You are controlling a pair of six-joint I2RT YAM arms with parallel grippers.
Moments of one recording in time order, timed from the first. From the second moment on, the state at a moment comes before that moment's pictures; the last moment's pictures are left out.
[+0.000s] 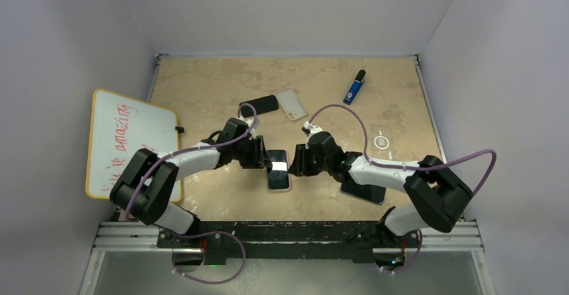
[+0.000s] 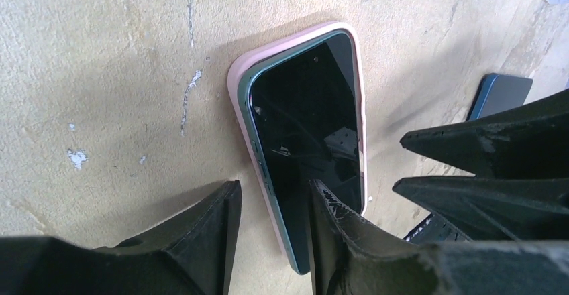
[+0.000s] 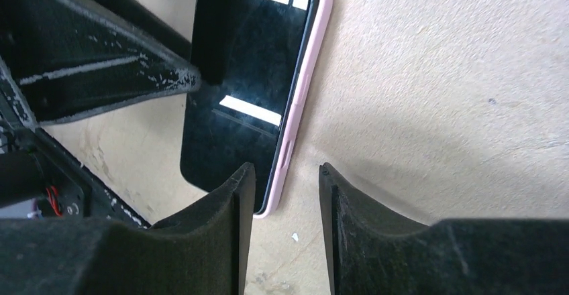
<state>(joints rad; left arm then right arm) -0.51 1.50 0.65 -0.07 0.36 -0.62 0.81 1.44 0.62 0.06 -0.12 0.66</state>
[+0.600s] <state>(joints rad) -0.51 1.54 0.68 -0.07 0.36 -0.61 0.75 1.58 0.69 0.18 -0.10 0.73</state>
